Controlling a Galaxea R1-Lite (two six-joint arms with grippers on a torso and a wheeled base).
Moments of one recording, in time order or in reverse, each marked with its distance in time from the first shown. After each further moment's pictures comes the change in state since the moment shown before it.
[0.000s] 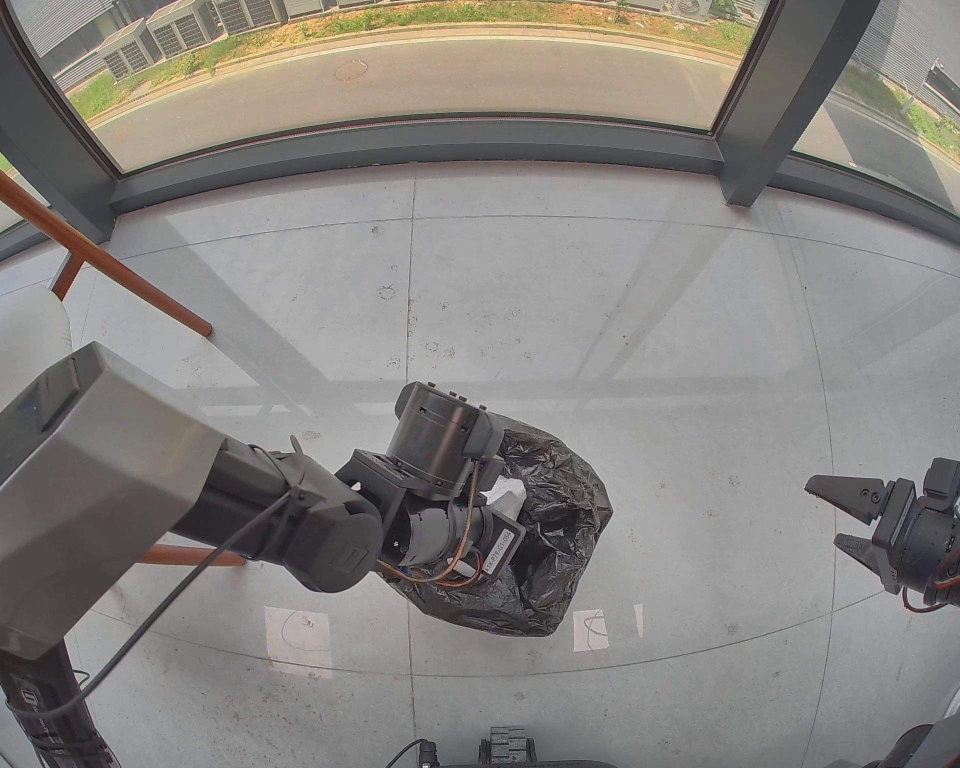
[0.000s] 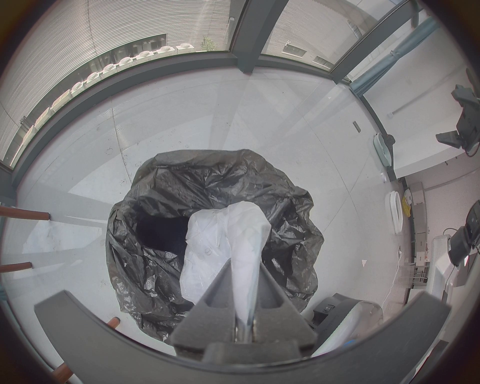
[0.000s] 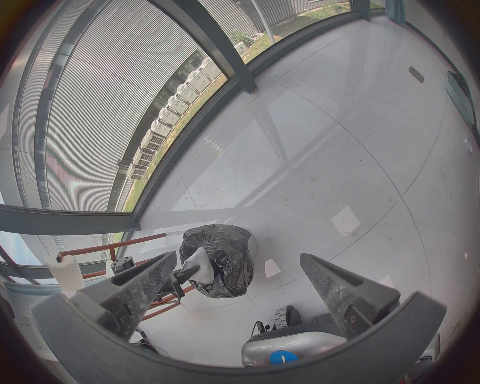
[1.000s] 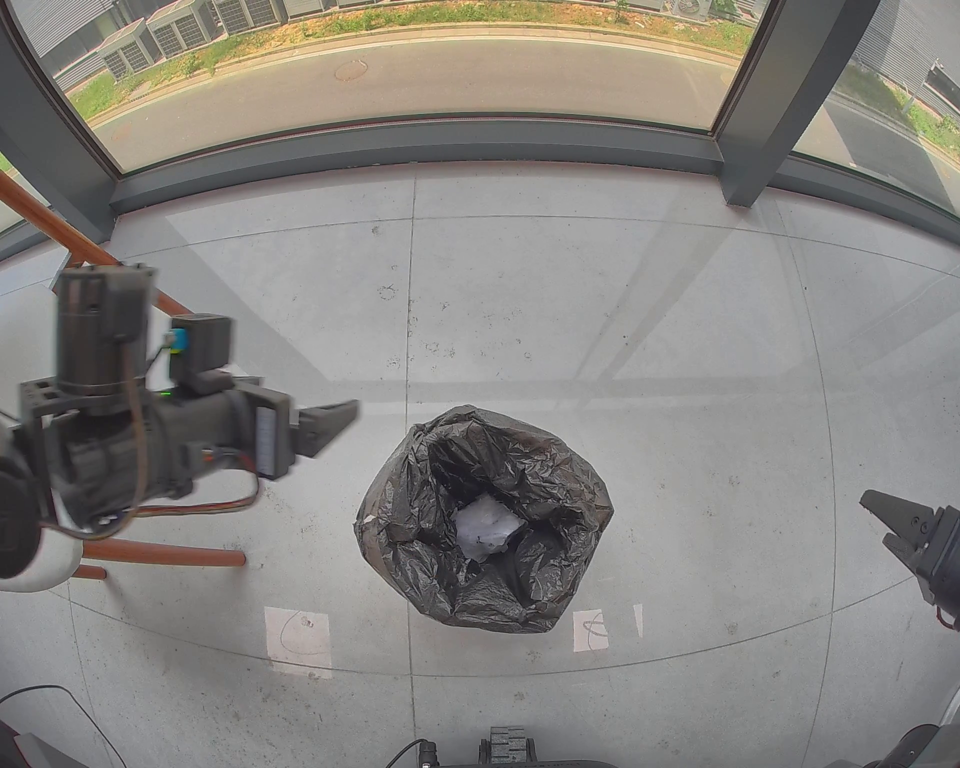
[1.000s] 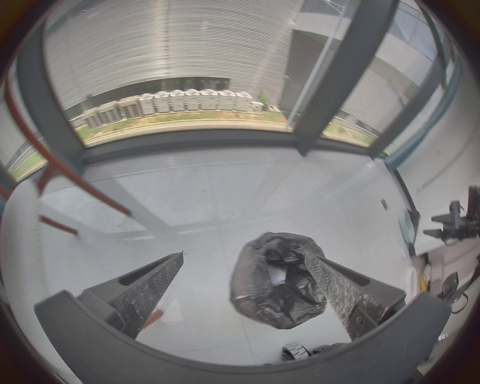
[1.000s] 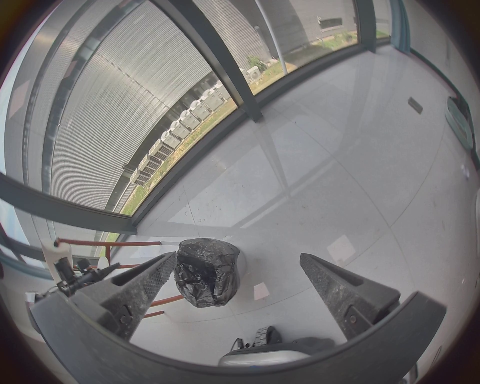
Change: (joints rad) left arm 0.275 -0.709 0.368 -0.054 0.000 -0.113; right arm -0.114 -0.263 0.116 0.016 -0.013 -0.187
